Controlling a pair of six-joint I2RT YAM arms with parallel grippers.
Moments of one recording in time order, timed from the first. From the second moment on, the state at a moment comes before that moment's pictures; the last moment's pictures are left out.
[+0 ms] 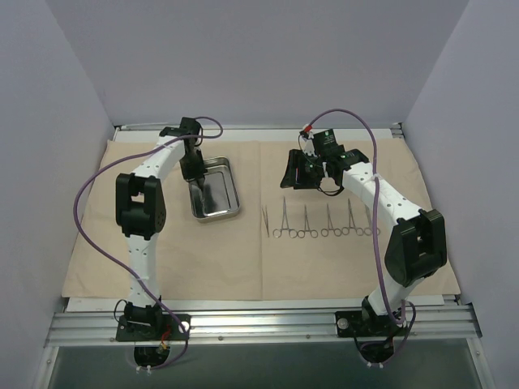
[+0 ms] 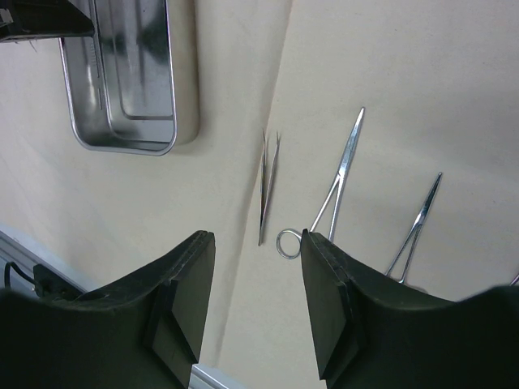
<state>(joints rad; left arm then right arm) -0.21 2.24 1.94 -1.01 0.00 -0.46 0.38 1.66 1.36 -0.58 -0.30 0.42</state>
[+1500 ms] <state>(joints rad) -0.64 2.19 1.90 -1.04 0.04 -0.58 0.15 1.43 1.24 -0.66 -0.31 0.41</state>
